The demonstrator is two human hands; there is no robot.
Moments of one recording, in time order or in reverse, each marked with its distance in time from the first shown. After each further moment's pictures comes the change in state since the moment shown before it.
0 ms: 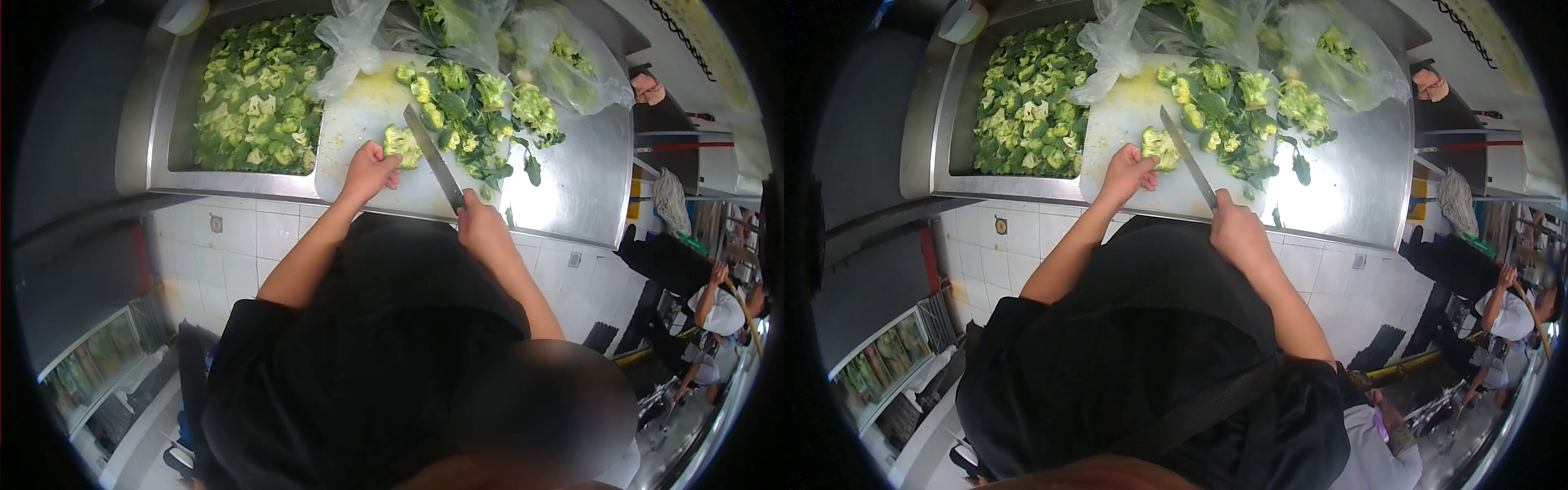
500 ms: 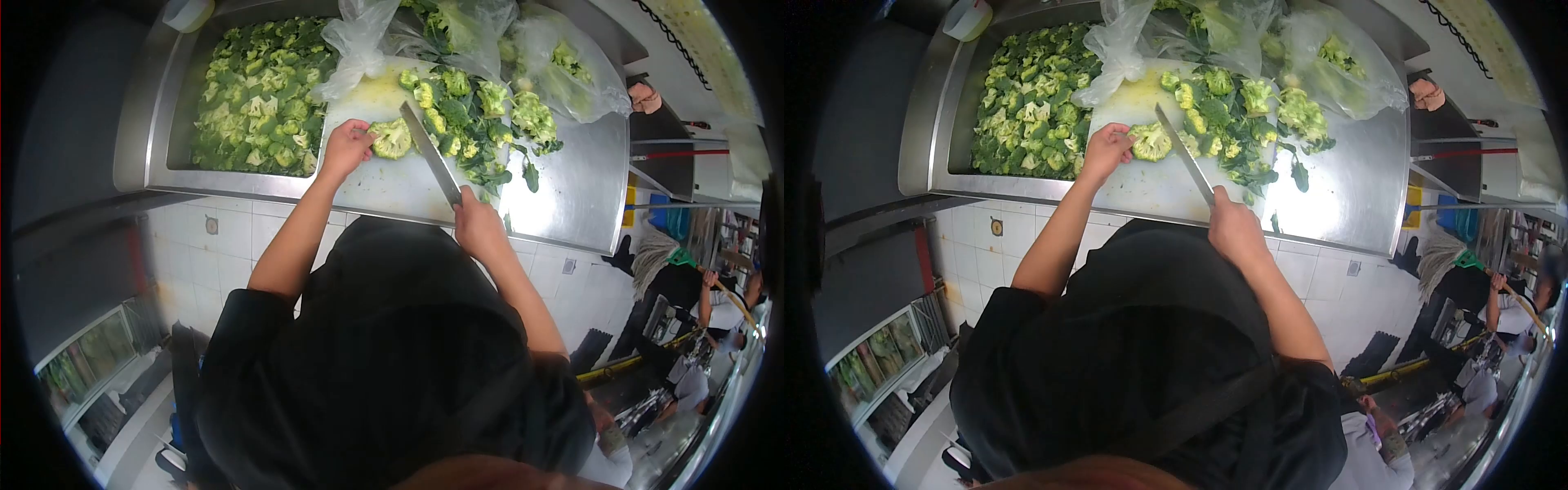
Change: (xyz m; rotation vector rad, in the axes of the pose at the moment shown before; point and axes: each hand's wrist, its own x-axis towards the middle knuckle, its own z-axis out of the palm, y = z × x) left_hand 0.043 0.016 -0.049 0.153 0.126 0.091; right_hand 0.014 0.005 0.011 -0.065 0.068 -0.076
